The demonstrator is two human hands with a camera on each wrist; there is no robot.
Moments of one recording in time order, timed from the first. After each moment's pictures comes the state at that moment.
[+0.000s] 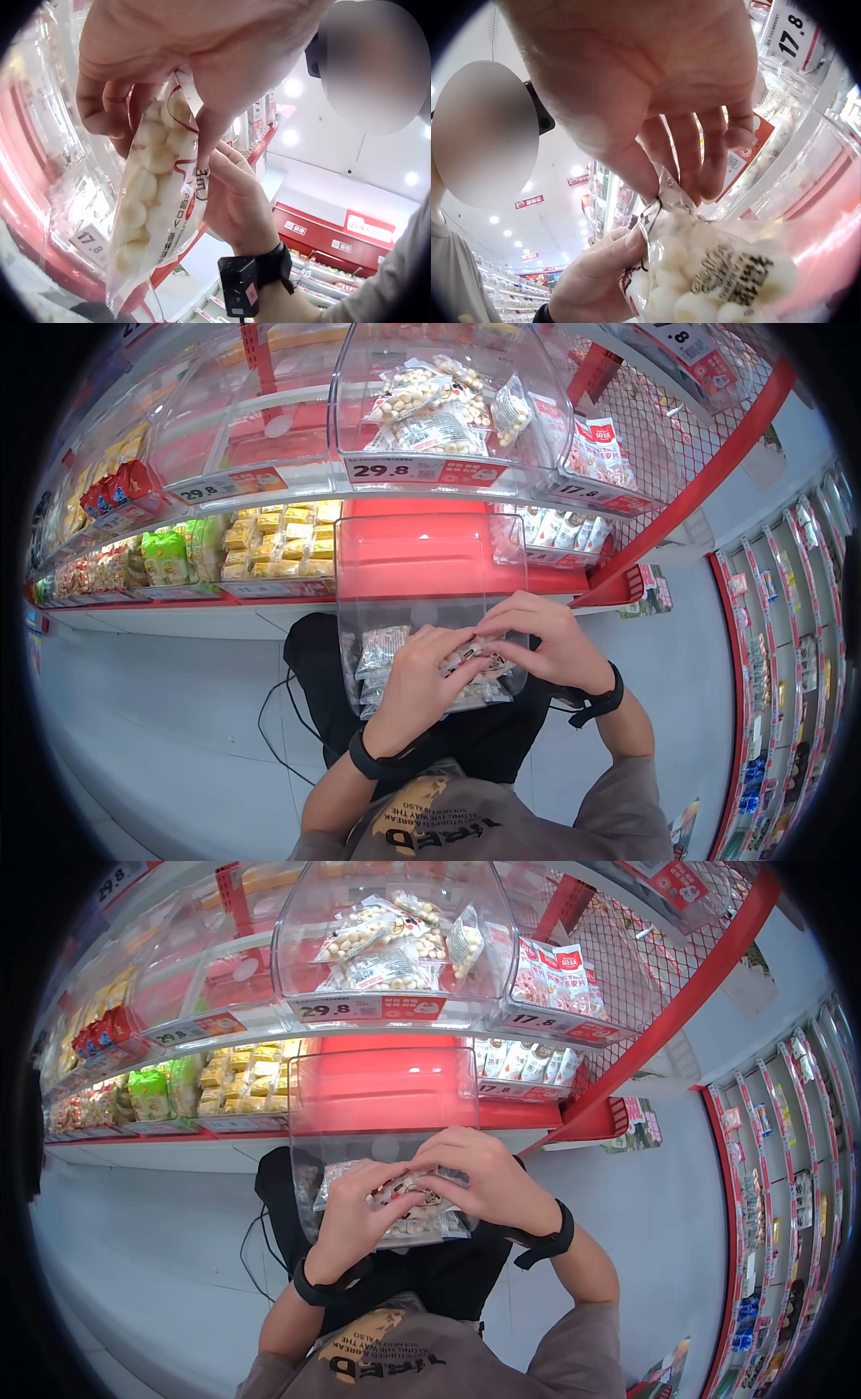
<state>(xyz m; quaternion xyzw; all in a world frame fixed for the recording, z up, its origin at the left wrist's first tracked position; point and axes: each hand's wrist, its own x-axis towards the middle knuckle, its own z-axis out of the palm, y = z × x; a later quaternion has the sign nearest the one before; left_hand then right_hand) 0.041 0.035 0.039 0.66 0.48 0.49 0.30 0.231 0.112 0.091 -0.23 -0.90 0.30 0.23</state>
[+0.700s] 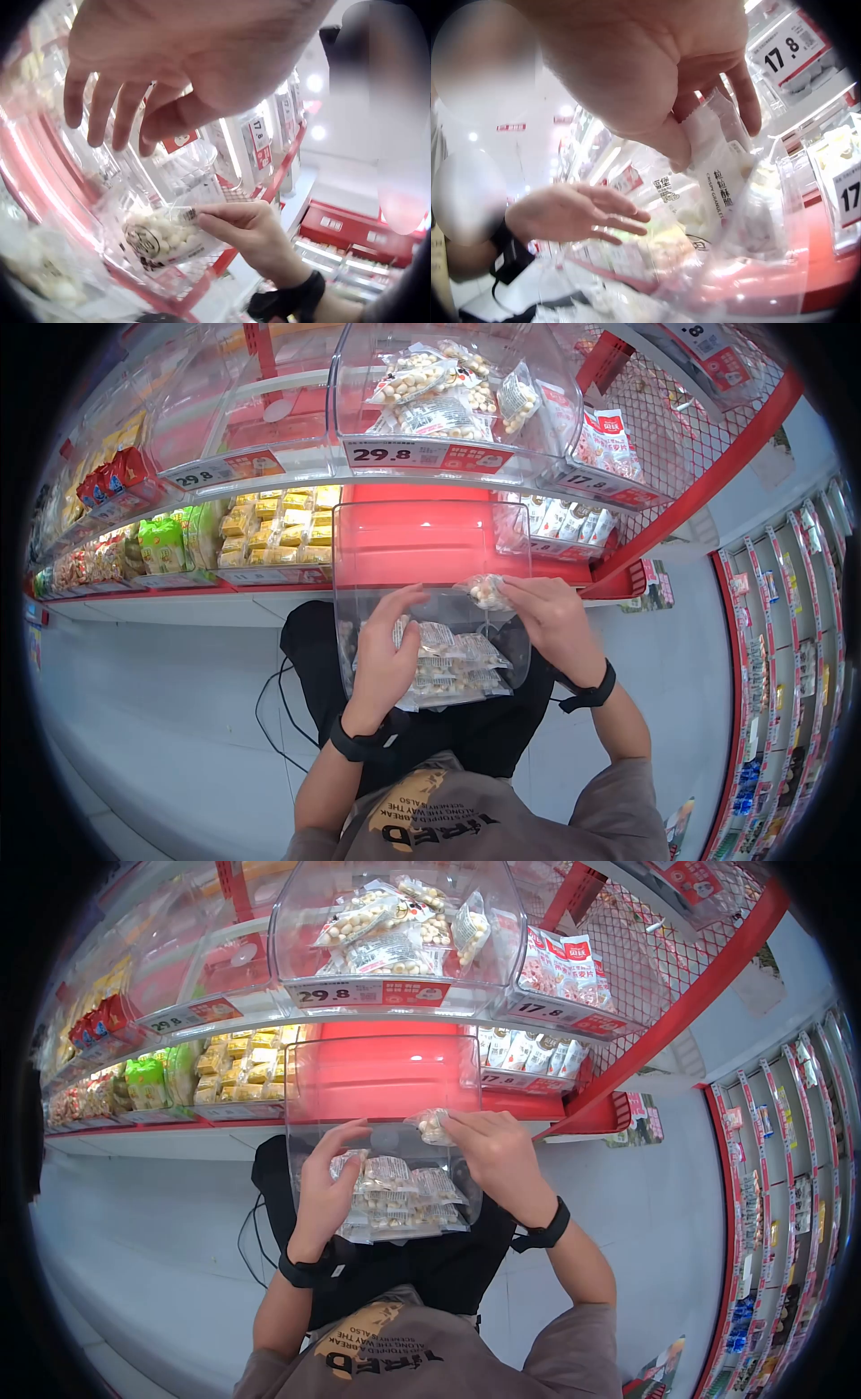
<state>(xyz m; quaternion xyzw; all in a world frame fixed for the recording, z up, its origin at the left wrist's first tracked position) 0.012 0.044 0.003 0.58 0.55 0.48 0.36 0.243 0.121 0.060 -0.31 -0.92 0.01 0.23</state>
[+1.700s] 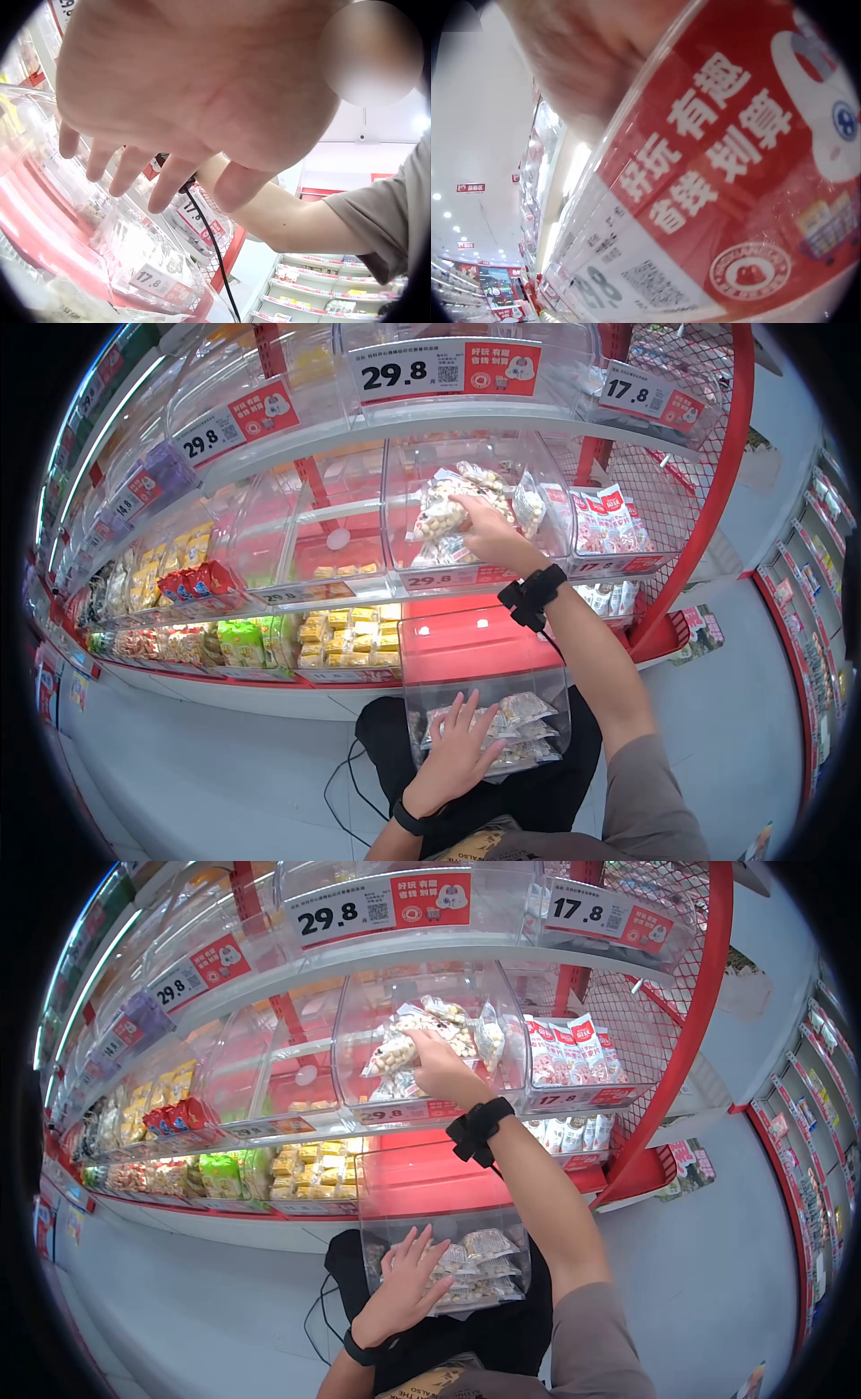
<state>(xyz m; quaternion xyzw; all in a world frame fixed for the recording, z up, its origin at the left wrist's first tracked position) 0.019 0.010 0.029 0.77 0.55 0.25 0.20 0.100 0.311 0.123 -0.29 -0.85 0.11 0.43</state>
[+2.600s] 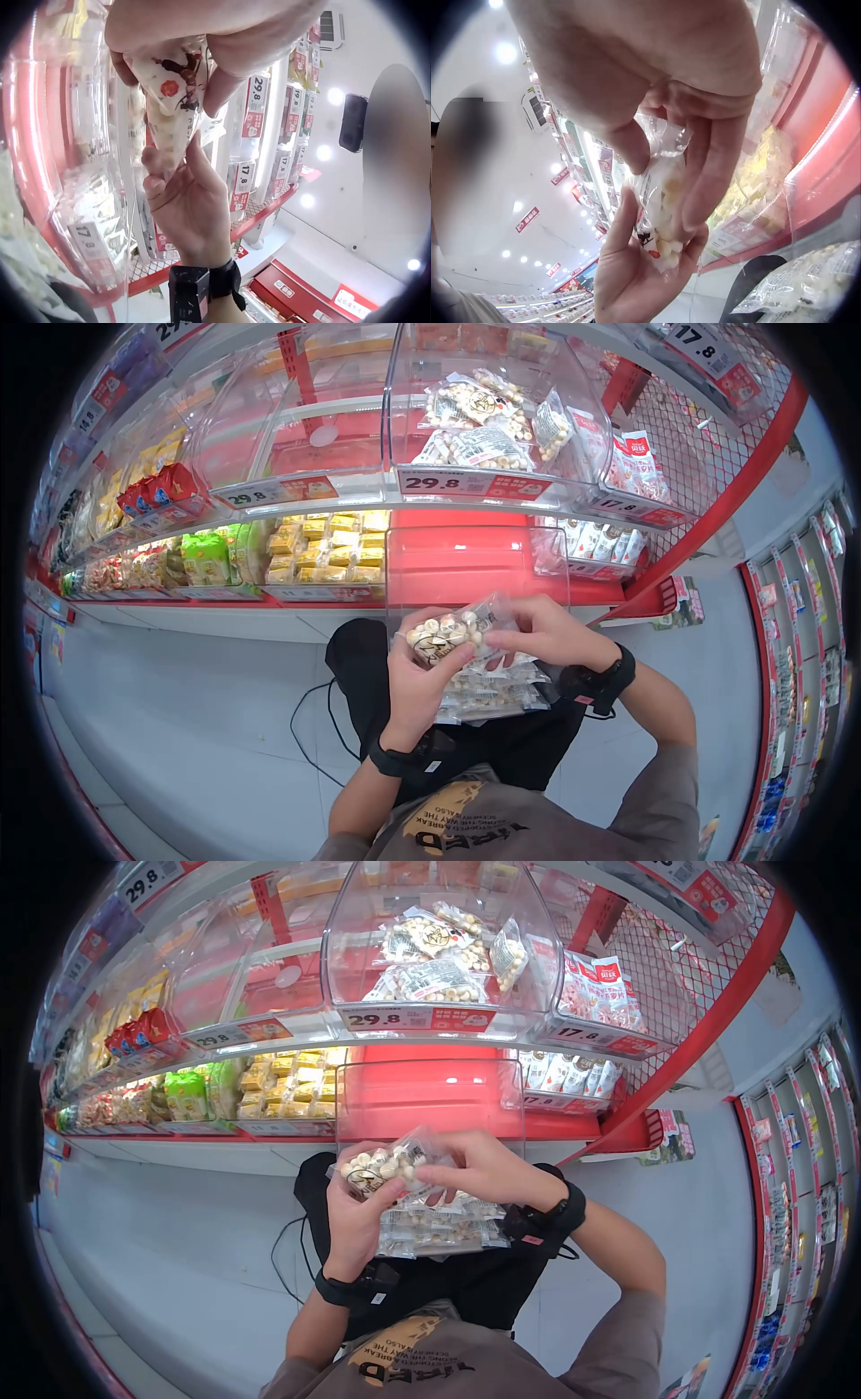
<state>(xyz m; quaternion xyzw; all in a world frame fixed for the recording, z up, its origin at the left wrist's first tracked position) 0.012 0.025 0.028 0.32 0.39 0.69 0.51 0.184 0.135 0.069 -0.27 -0.70 0.65 0.15</state>
